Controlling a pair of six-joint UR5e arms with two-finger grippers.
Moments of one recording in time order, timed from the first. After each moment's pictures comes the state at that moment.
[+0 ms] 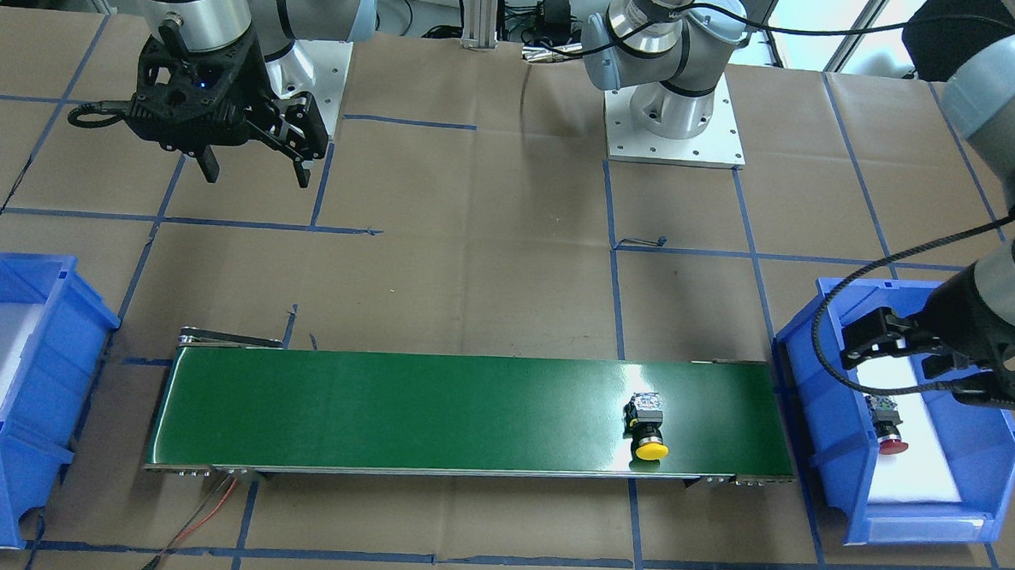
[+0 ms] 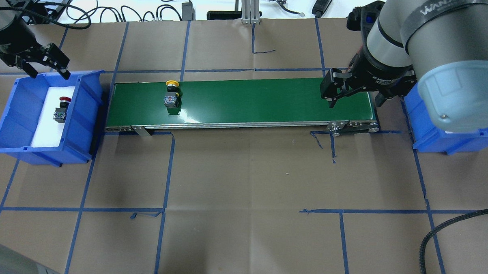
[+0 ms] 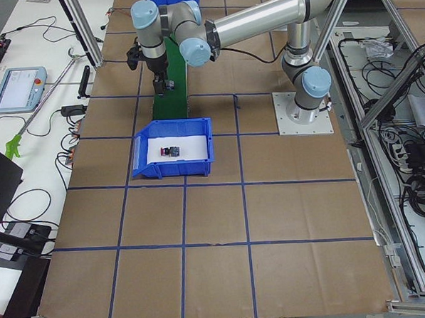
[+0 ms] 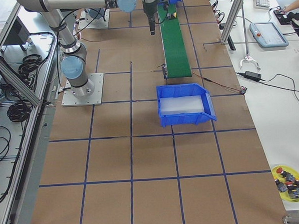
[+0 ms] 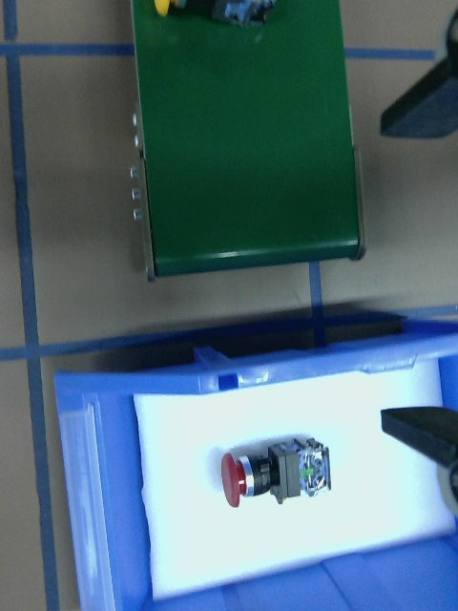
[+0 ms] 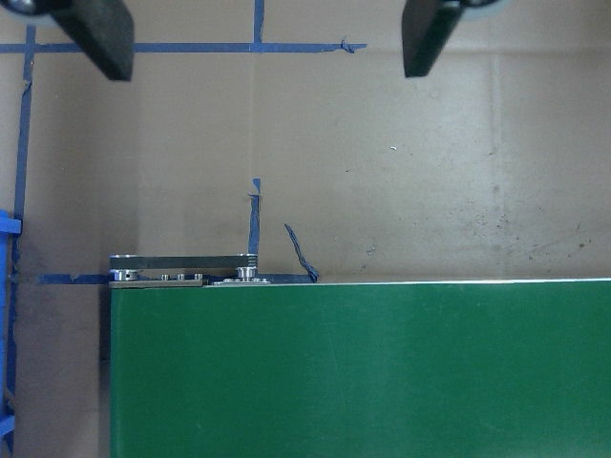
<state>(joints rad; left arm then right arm) -1.11 -1.93 -1.44 -1.41 1.58 0.55 1.64 -1.65 1.72 -1.72 -1.57 0.06</state>
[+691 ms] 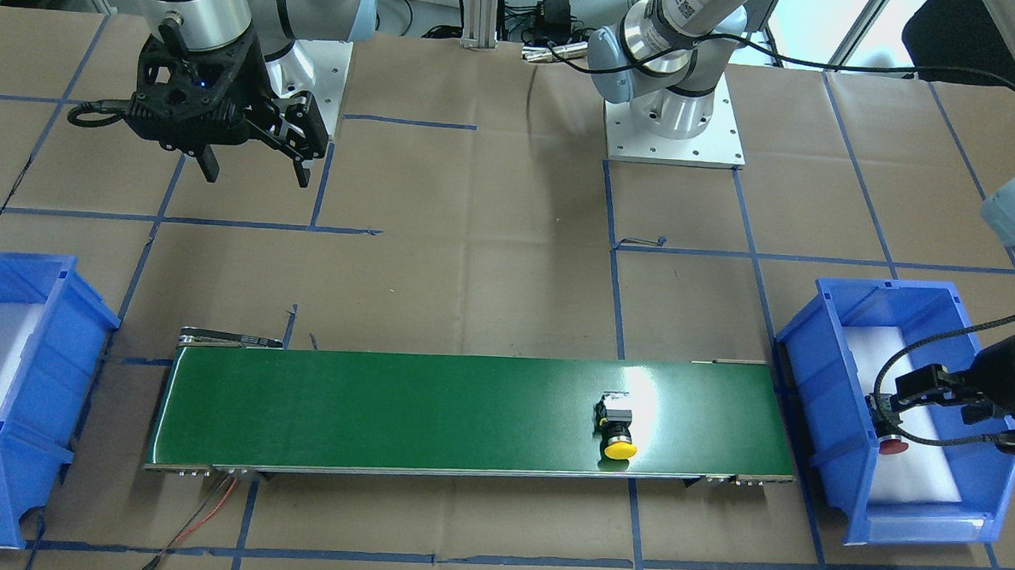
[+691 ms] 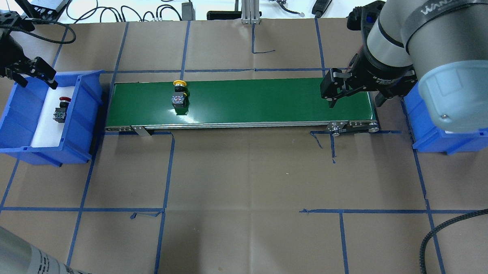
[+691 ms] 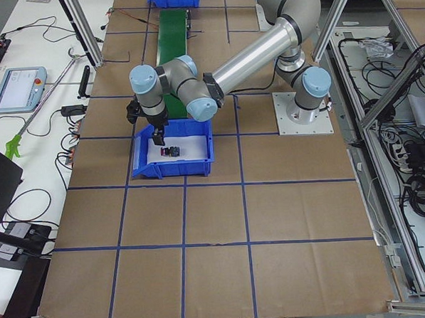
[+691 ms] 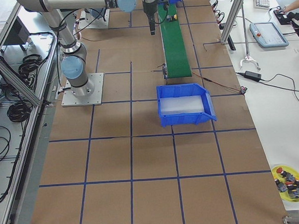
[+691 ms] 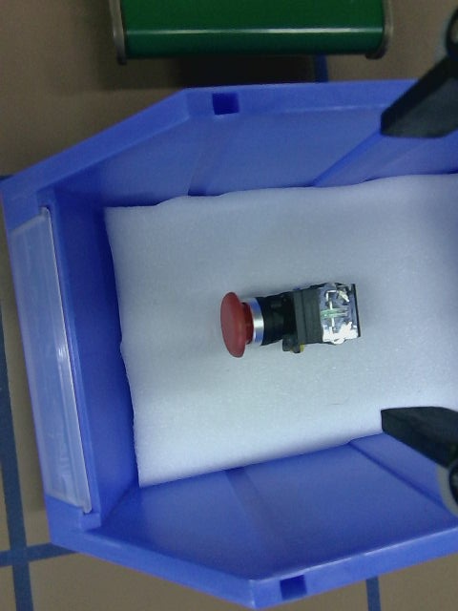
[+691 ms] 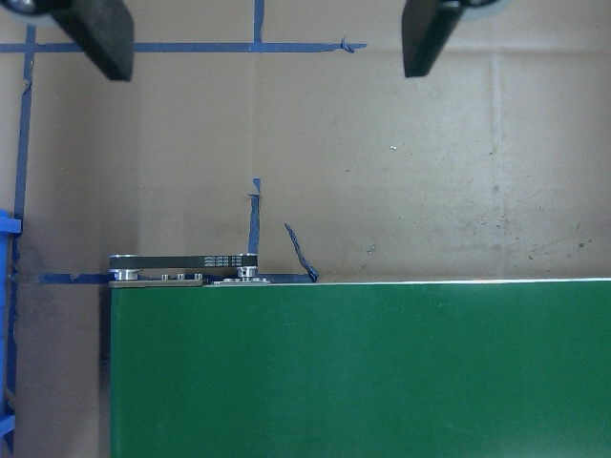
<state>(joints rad) -1.05 -2.04 -1.47 -1.23 1.58 0.64 1.64 -1.65 1.72 -1.72 -1.57 0.06</state>
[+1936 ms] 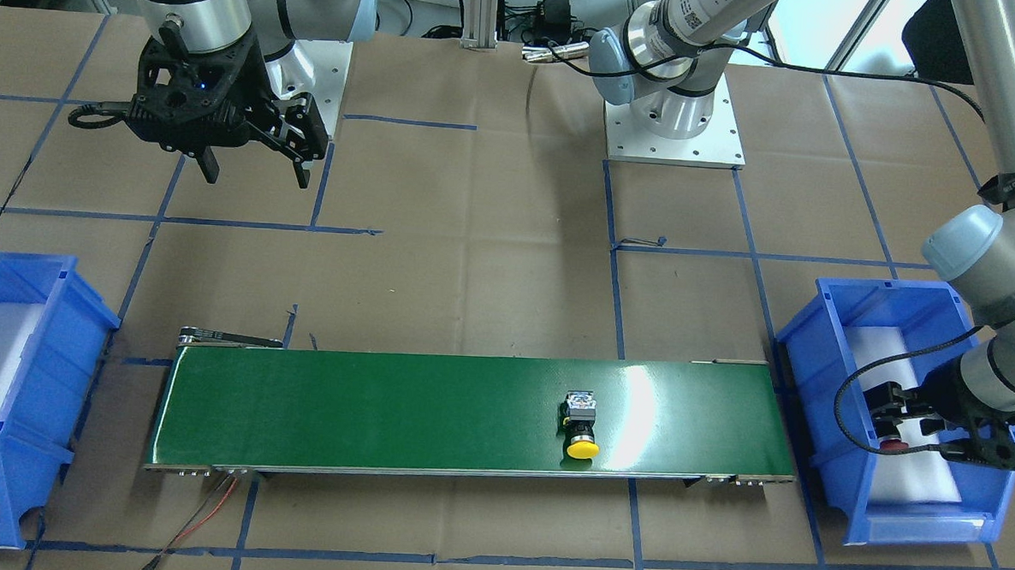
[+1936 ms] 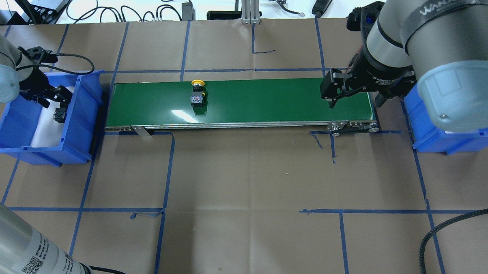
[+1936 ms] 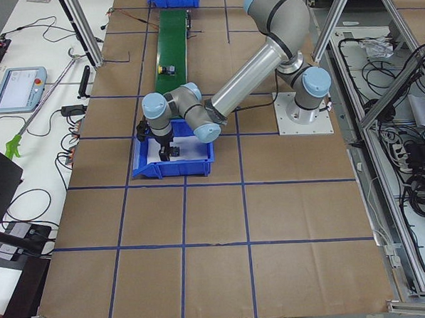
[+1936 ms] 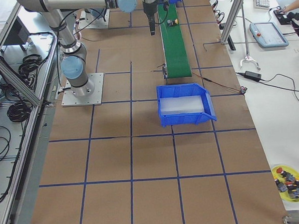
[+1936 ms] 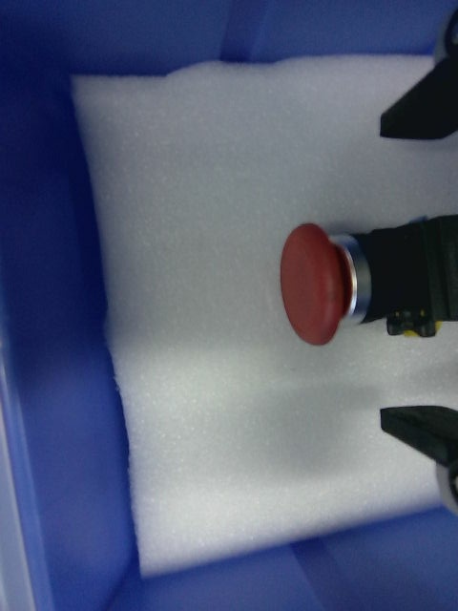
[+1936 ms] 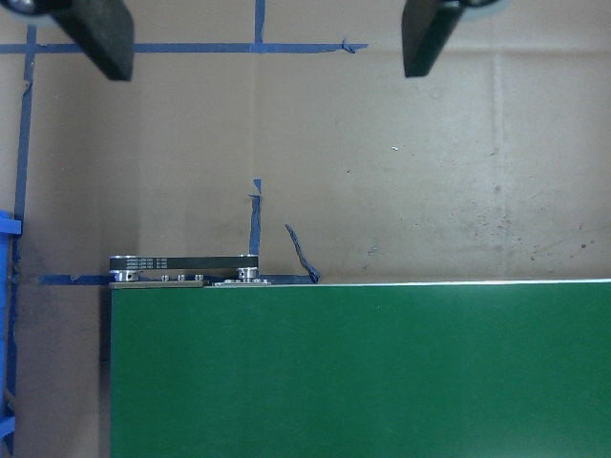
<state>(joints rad) -1.03 -2.10 -1.62 -1.00 1.57 0.65 1.64 -1.65 1.72 -1.72 -1.58 0.06</state>
